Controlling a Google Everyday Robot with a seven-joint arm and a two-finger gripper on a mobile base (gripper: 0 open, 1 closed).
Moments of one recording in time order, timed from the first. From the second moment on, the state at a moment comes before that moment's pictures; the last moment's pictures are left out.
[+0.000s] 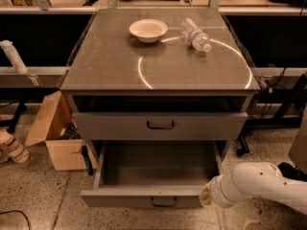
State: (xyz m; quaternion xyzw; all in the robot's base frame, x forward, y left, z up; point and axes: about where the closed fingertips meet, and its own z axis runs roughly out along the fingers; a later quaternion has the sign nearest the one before) arm 0.410 -0.193 0.458 -0.73 0.65 0.07 0.18
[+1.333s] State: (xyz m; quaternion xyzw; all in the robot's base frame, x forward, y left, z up) arm 0.452 -0.213 0.452 -0.72 0.67 0.04 0.18
